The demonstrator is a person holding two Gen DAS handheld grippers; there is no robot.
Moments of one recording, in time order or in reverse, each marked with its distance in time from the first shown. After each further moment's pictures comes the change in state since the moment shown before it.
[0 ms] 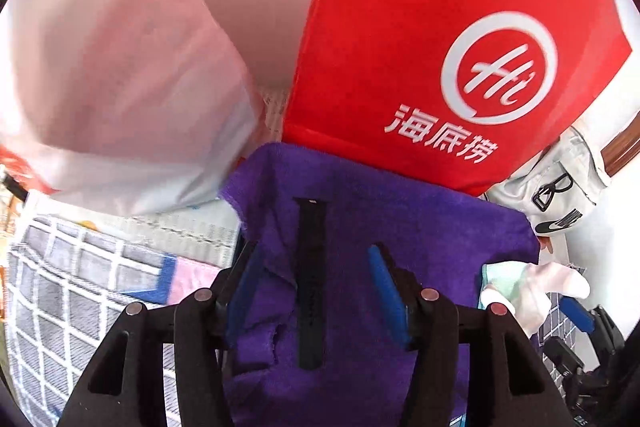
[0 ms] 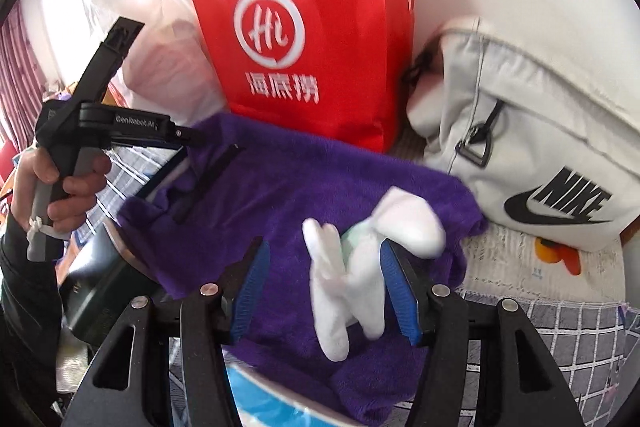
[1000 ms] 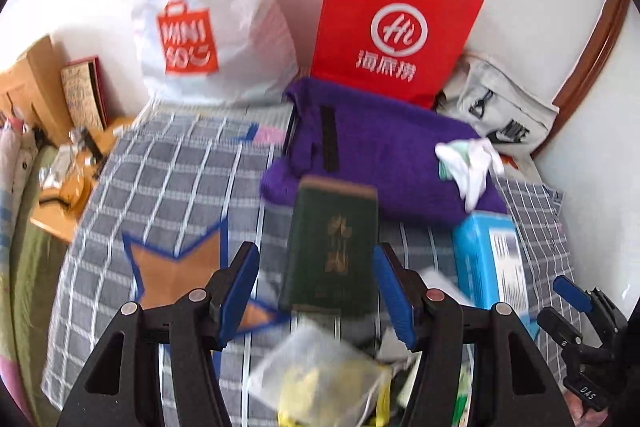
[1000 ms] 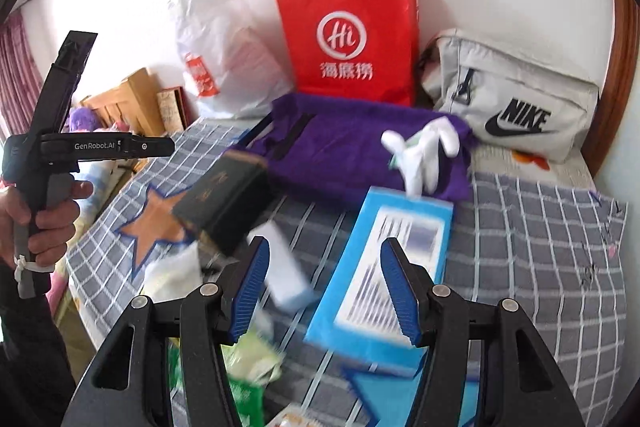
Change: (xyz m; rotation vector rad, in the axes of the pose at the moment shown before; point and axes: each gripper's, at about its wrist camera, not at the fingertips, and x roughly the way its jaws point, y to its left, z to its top) left arm -0.164 0.016 -0.181 0.052 -0.079 0.040; right arm -0.140 0.099 -0.116 0.069 -0.036 -0.017
